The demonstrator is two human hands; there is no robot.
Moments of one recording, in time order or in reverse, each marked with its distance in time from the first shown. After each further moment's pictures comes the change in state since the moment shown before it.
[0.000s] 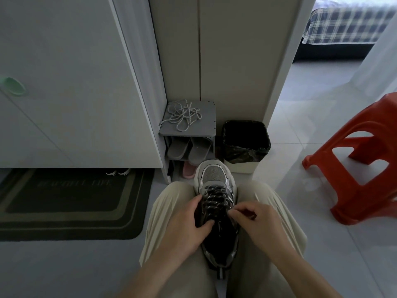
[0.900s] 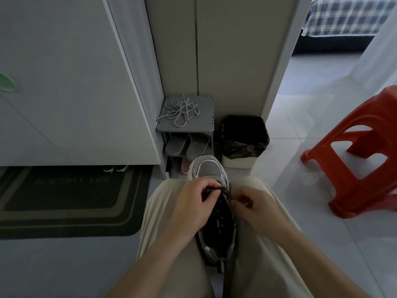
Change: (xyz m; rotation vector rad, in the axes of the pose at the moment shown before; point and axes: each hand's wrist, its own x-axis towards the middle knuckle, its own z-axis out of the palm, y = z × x) left_hand 0.030 0.035 -0.002 -0.116 0.180 0.187; right_hand 0.025 0.002 -0.010 -0.114 -0.107 -0.133
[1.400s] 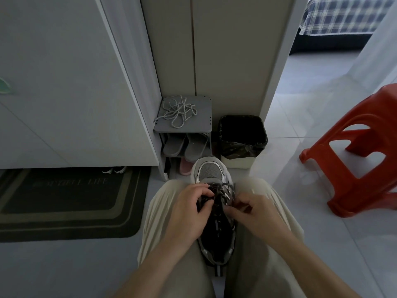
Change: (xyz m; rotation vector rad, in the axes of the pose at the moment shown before) left_hand -0.011 -0.020 0.008 0.060 0.019 -0.002; right_hand -0.007 0.001 0.000 0.017 -0.049 0.048
